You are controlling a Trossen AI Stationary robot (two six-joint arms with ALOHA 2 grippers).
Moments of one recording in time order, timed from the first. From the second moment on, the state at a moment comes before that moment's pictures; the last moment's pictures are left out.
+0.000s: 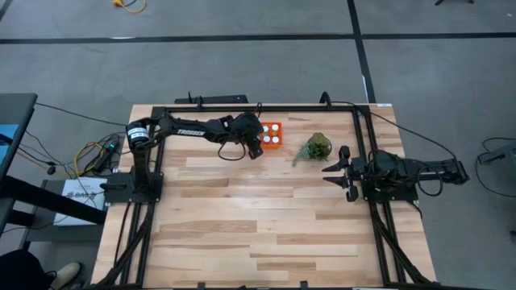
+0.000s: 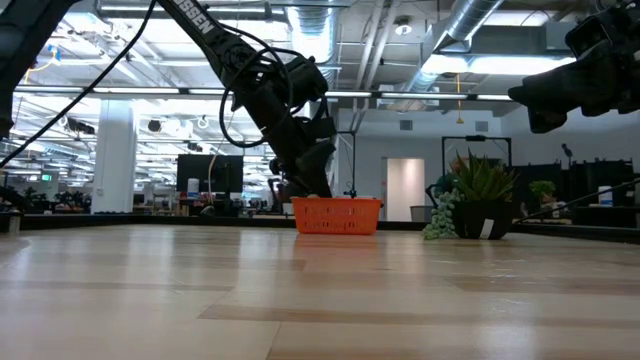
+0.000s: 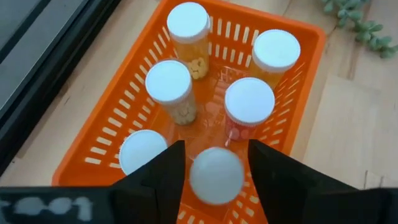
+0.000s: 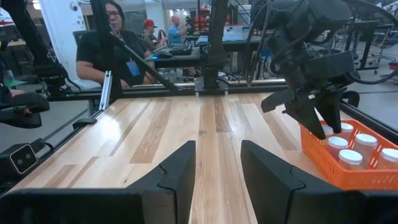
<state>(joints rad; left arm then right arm) 0.38 1.91 1.21 -0.13 -0.08 0.03 0.06 0.03 0.04 -0.07 0.00 0.02</state>
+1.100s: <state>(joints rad) 0.15 1.01 0.59 0.22 0.15 0.09 0.06 0.03 0.04 -0.07 0.00 0.02</state>
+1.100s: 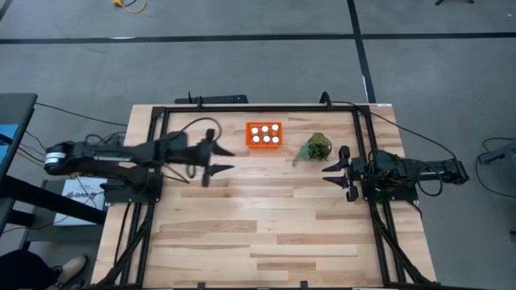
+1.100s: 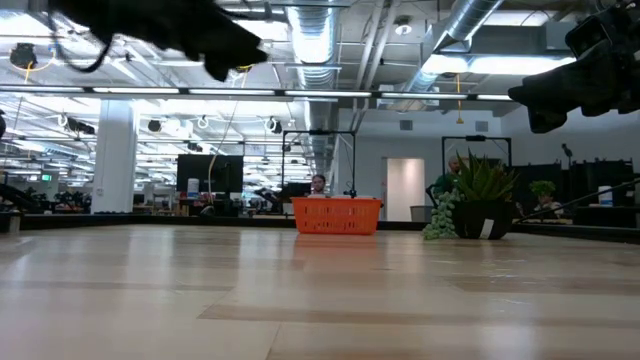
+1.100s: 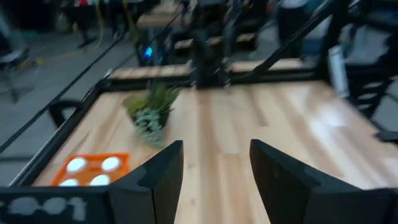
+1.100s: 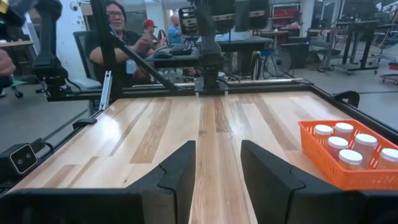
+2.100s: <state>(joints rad) -0.09 0.33 0.08 0.31 0.27 0.10 0.07 0.03 0.04 -0.07 0.00 0.02</state>
